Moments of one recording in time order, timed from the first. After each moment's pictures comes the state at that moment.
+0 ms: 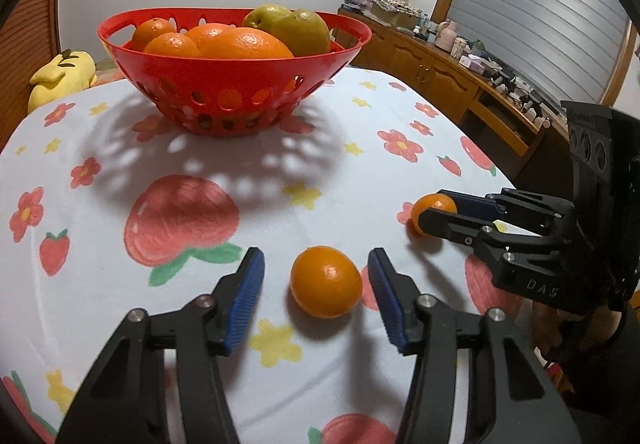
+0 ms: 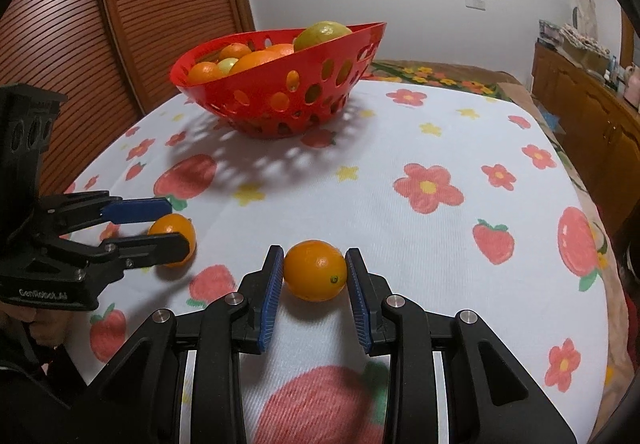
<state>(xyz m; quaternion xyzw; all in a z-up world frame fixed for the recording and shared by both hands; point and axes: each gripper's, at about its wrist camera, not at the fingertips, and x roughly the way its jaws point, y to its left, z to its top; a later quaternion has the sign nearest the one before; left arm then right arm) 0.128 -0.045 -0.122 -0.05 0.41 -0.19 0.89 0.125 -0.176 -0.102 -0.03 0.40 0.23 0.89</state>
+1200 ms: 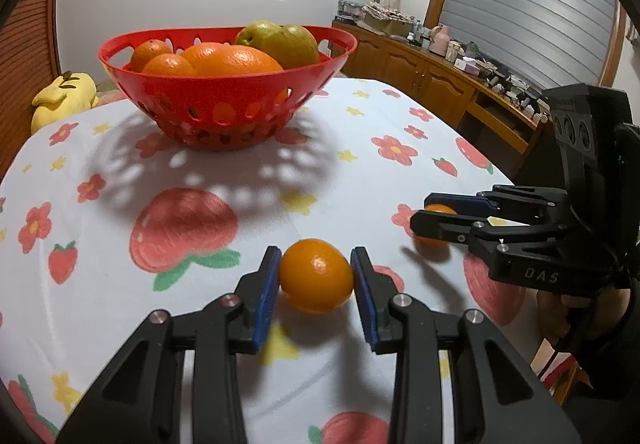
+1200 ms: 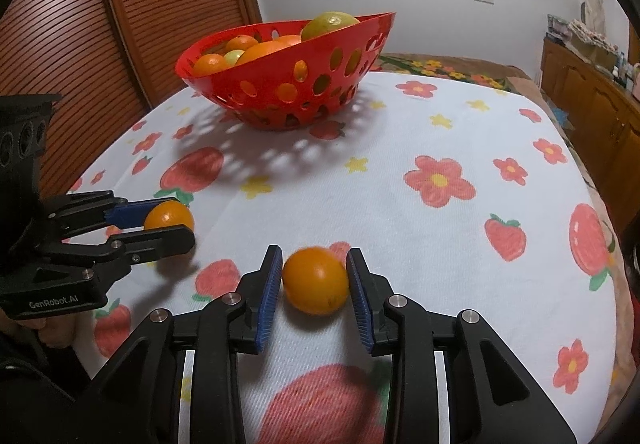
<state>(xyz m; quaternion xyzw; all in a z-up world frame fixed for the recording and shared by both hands) 0.118 -0.045 -0.115 -0.02 0.38 -0.18 0.91 0.129 -0.176 -0.104 -0.02 0.41 0.25 0.88</state>
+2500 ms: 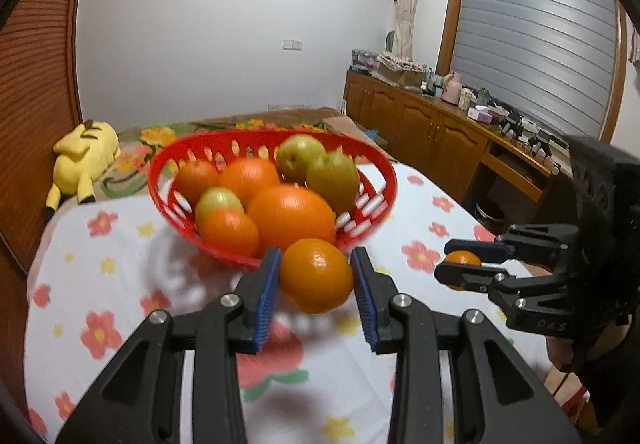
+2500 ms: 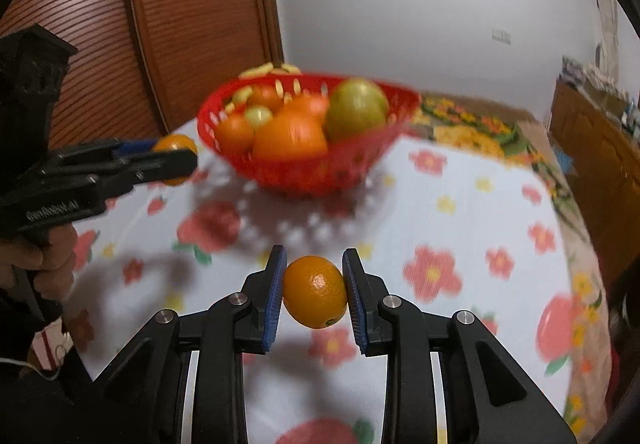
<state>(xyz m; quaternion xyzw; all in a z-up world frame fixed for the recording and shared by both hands) 0.159 -0.011 -0.032 -0.03 0.30 -0.15 0.94 0.157 -0.153 -0.040 -0.07 0.35 0.27 0.89</state>
